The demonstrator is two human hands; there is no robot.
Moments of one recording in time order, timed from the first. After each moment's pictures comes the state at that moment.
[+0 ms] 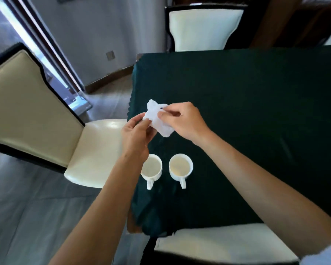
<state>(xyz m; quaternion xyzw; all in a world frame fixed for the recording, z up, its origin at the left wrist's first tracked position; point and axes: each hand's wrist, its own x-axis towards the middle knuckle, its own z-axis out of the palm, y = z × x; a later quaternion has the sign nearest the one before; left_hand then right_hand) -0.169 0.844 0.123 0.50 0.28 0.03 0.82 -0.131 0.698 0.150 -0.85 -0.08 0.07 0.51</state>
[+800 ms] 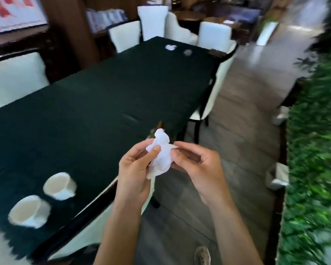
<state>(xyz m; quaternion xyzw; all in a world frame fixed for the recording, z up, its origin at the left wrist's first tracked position) -0.477 0.612 0.207 0.50 -0.09 -0.36 0.78 -0.598 0.516 0.213 -0.58 0.31 -0.31 0.69</state>
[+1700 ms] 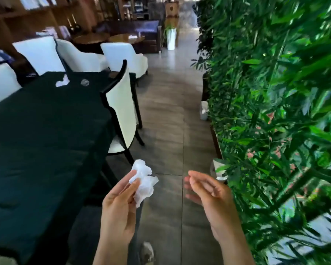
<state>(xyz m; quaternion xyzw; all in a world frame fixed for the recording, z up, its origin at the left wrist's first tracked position) -0.662 0.253 0.172 0.53 -0.17 -0.49 0.67 -0.860 0.201 0.167 -0.39 0.49 -0.48 0.61</state>
